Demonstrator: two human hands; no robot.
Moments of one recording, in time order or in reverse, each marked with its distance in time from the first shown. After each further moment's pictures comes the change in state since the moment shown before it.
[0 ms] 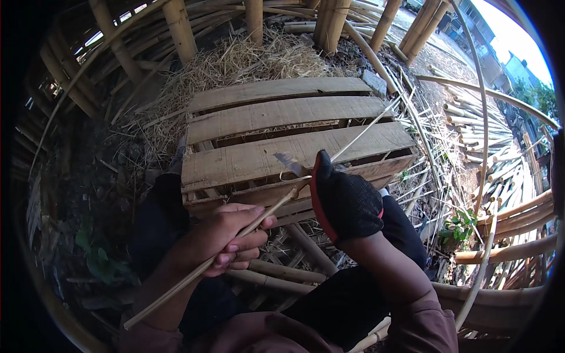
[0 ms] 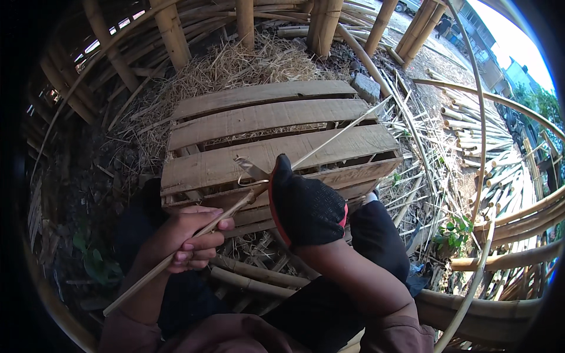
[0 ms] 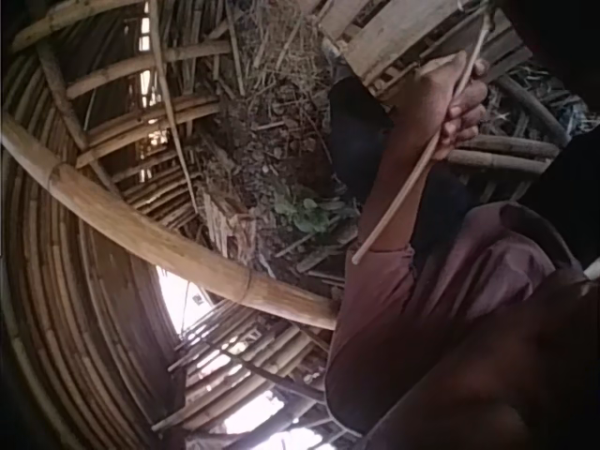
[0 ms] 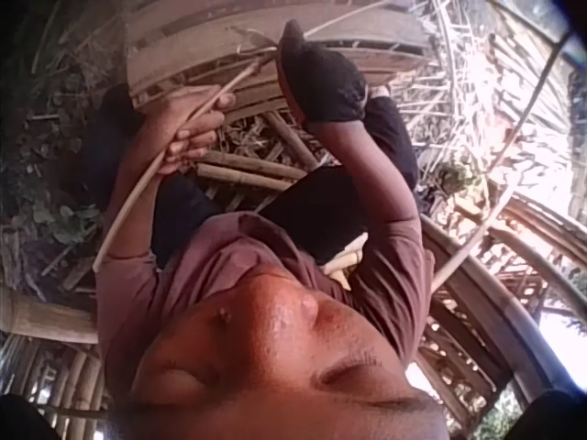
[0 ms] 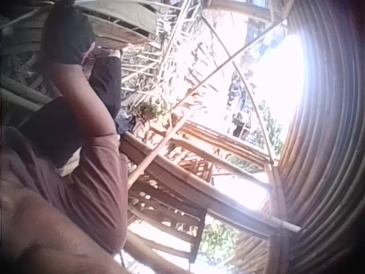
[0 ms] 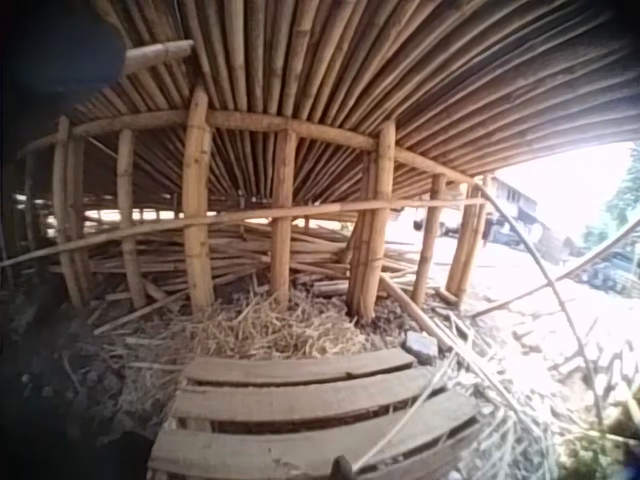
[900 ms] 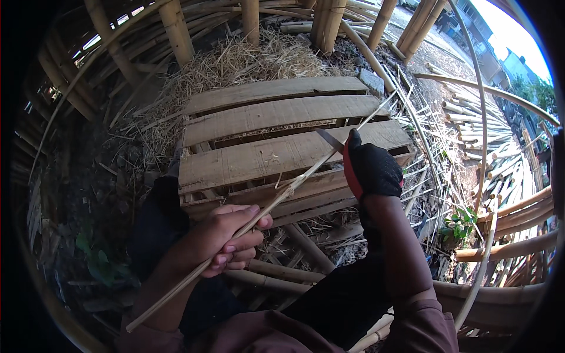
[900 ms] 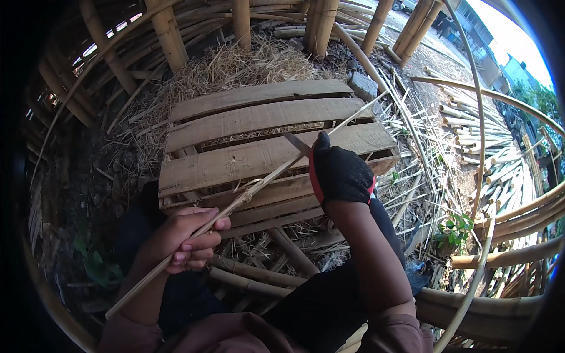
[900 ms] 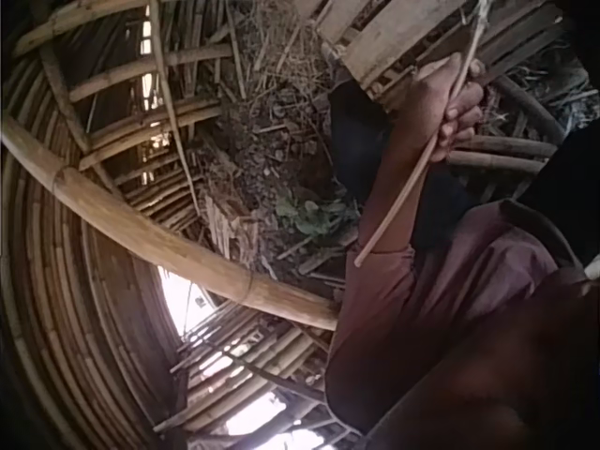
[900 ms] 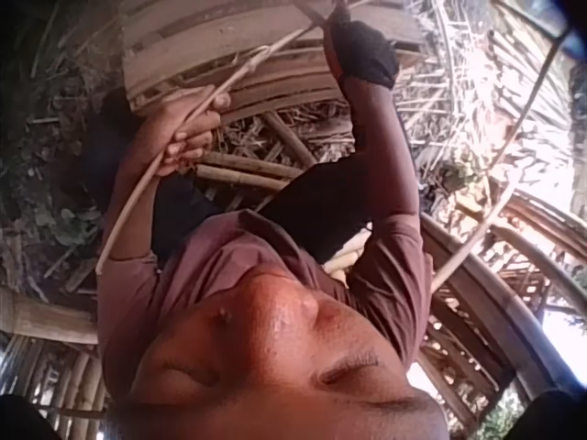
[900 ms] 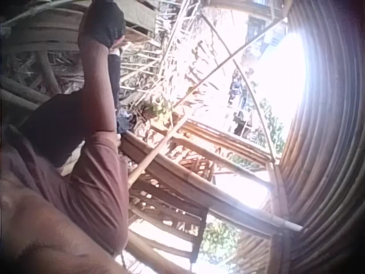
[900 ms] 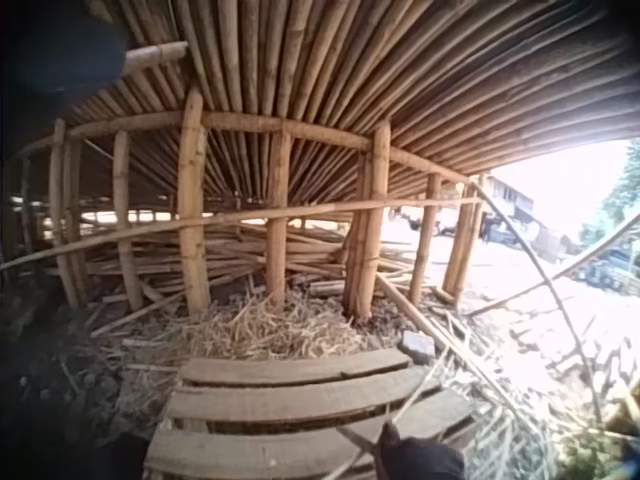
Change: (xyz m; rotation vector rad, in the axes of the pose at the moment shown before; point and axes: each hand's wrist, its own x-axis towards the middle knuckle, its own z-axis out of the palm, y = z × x) left_hand -0.002 -0.002 0.000 0.010 0.003 0.012; right_hand 0.035 0.031 -0.013 -0.095 0.094 0.054
